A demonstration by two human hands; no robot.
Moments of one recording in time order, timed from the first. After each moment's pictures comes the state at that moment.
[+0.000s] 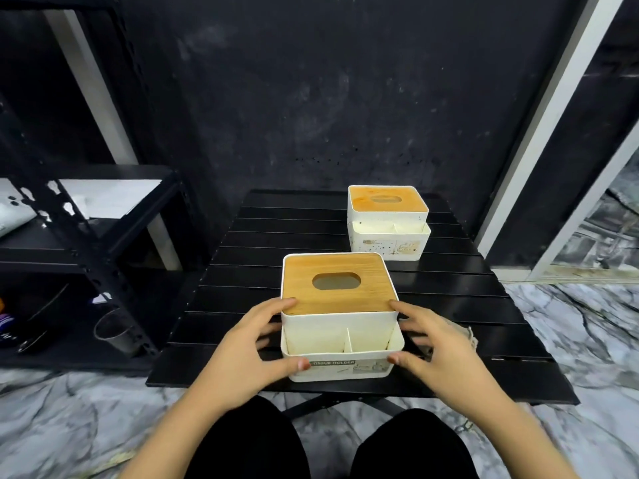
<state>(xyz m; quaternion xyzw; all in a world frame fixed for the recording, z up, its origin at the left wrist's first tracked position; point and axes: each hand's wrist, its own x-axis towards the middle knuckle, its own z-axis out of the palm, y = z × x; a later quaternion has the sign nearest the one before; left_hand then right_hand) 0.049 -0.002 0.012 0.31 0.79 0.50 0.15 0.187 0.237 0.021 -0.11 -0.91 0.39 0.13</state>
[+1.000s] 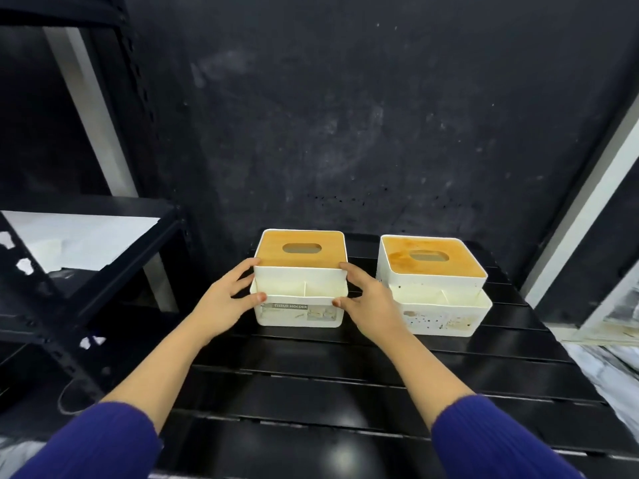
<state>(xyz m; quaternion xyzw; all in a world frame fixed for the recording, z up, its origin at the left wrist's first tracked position) -0.180 0.036 0.017 0.21 0.81 0.53 0.14 -0.073 0.250 0.014 -0.16 -0.88 0.42 0.17</state>
